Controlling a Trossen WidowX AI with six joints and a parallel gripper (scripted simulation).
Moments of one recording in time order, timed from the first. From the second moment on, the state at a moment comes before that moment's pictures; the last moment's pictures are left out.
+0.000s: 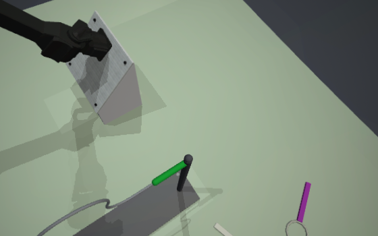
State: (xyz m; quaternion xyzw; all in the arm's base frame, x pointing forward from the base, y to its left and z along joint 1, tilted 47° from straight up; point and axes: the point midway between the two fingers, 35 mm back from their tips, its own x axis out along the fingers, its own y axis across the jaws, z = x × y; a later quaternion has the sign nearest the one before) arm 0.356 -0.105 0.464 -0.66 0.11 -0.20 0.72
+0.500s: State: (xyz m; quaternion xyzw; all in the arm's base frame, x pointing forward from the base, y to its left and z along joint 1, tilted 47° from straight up) arm 0.355 -0.105 0.471 -0.72 0.09 -0.21 0.65
